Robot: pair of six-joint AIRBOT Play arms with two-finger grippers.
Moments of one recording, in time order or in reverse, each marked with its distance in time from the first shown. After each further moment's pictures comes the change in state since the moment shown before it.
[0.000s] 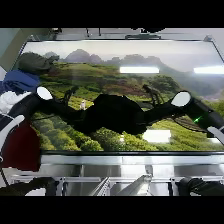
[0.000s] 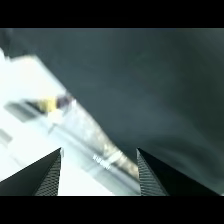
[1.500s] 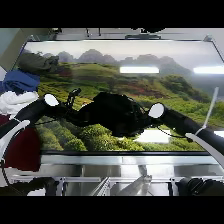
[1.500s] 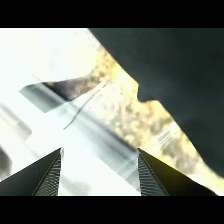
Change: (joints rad) left arm -0.043 -0.003 -0.047 0.003 0.187 0.026; right arm 0.228 -0.109 -0.018 0.093 -0.171 0.110
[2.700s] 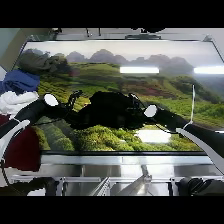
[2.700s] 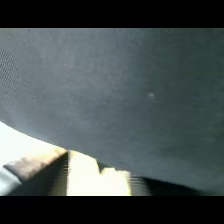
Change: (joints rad) left arm 0.001 0.000 0.000 -0.005 -0.066 0.026; right arm -0.035 -0.119 0.010 0.023 -0.235 -0.010
